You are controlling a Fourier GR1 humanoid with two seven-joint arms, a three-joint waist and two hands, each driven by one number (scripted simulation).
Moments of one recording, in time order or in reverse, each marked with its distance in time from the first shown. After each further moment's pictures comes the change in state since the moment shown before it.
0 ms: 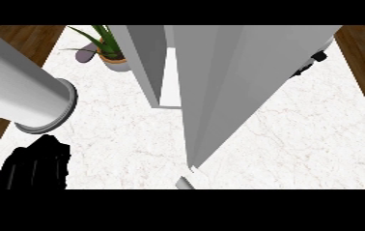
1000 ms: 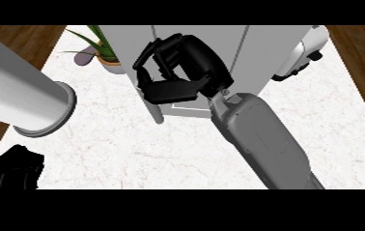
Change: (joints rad) left arm 0.086 0.047 0.125 0.019 0.043 -0.158 -0.018; right arm -0.457 0.189 -0.545 0.910 -0.486 0.242 -0.333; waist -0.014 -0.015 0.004
